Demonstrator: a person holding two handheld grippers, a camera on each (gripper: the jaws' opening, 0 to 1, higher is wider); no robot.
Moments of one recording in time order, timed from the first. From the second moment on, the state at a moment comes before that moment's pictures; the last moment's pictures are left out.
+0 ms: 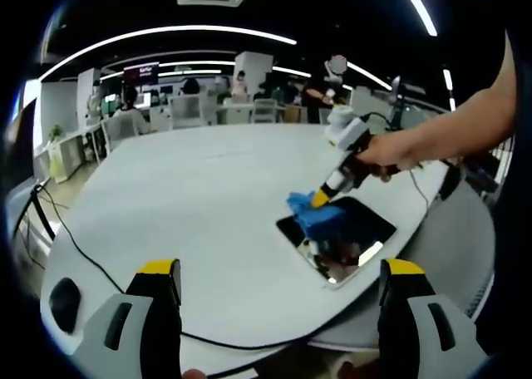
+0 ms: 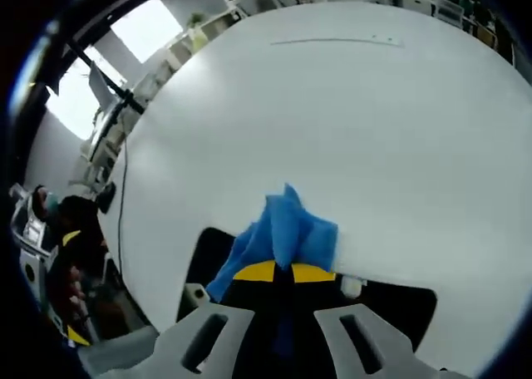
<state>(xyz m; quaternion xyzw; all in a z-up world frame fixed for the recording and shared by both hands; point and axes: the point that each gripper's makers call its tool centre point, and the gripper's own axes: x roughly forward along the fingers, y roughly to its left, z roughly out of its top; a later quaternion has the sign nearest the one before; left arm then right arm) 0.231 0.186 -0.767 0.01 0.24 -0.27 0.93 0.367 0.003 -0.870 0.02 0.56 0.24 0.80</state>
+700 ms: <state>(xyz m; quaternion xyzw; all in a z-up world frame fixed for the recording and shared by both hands) 0.240 0.184 -0.759 0.02 0.23 -0.27 0.93 0.366 0.000 -0.872 0.04 0.54 0.25 0.80</state>
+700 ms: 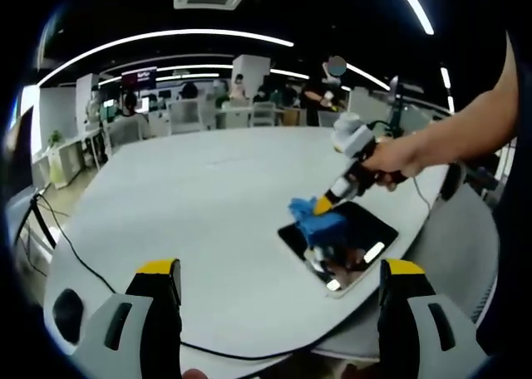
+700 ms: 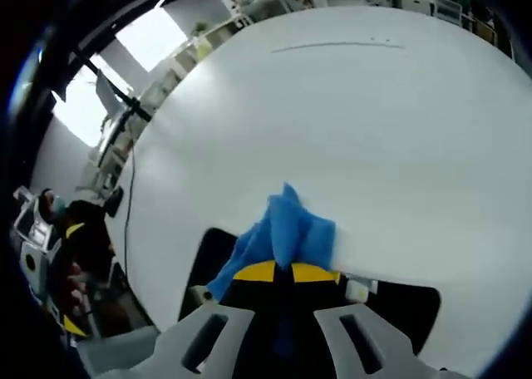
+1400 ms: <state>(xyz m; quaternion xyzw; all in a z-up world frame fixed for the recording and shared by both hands) 0.241 0.183 -0.755 0.02 0.23 -0.27 0.93 0.363 -0.042 -0.869 0.01 0.53 0.24 0.81</state>
